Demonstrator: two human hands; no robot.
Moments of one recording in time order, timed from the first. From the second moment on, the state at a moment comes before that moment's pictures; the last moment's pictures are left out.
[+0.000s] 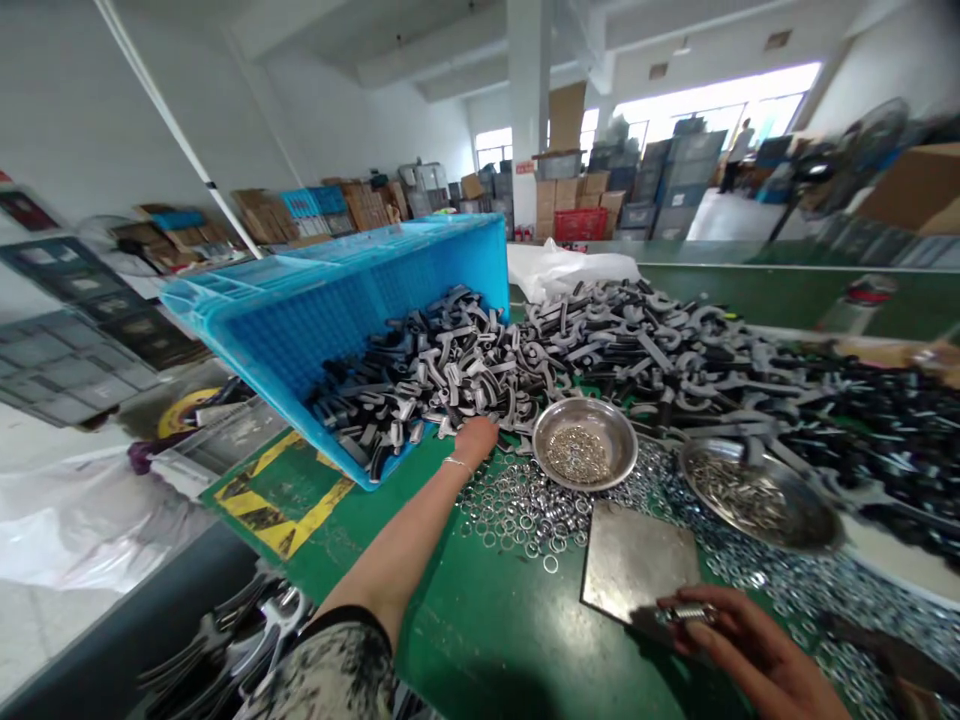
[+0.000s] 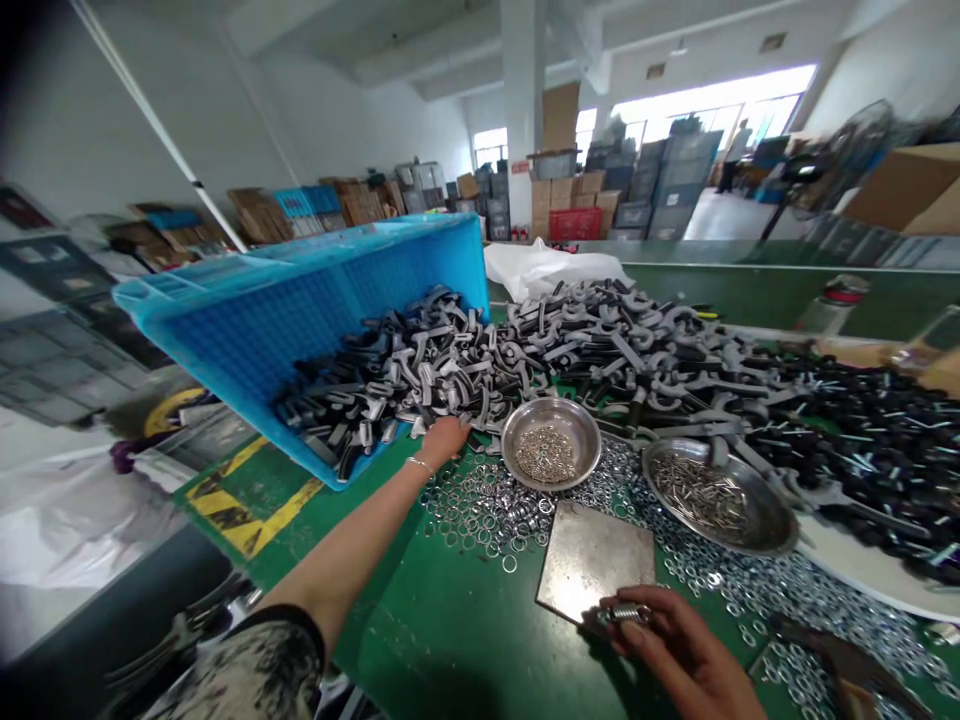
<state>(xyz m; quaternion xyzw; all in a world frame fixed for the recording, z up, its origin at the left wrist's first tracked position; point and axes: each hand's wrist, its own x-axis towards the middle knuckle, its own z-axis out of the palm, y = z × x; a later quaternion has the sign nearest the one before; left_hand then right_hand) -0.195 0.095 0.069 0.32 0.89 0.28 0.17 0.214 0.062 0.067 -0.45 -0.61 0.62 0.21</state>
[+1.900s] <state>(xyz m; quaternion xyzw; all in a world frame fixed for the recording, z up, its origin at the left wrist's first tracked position) 0.002 -0.020 0.056 0.48 0.60 0.55 0.32 0.152 0.044 0.049 -0.32 -0.39 0.82 0.28</state>
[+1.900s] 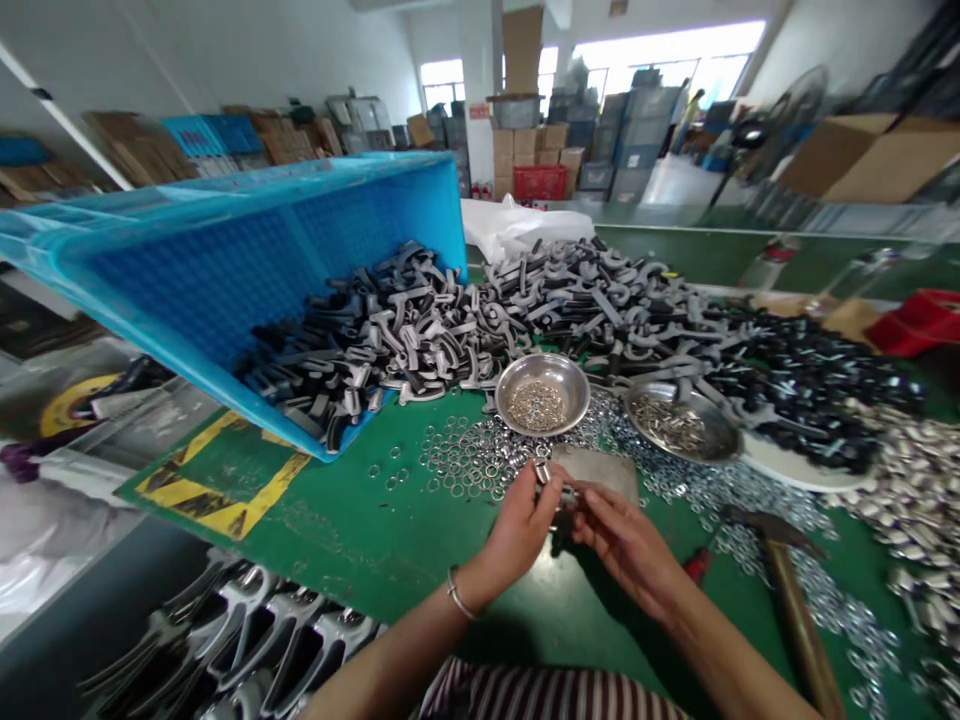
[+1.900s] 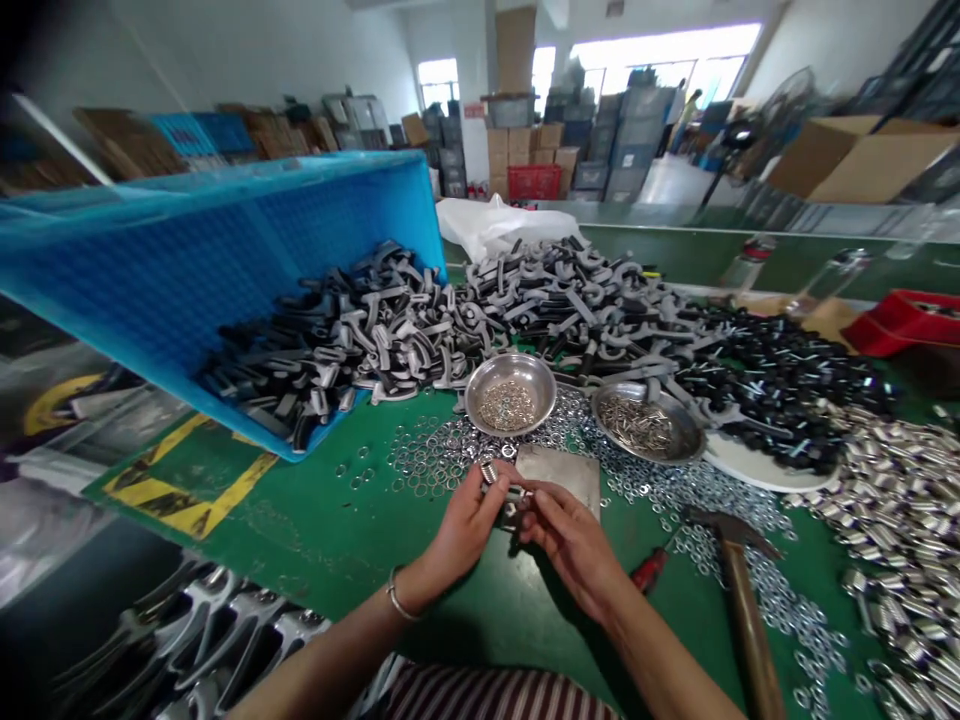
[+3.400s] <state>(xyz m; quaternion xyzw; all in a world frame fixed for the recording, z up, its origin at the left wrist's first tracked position) 0.079 0.020 0.050 0.40 0.59 0.51 0.48 0.416 0.324 0.048 -0.76 -0.63 0.05 0.16</state>
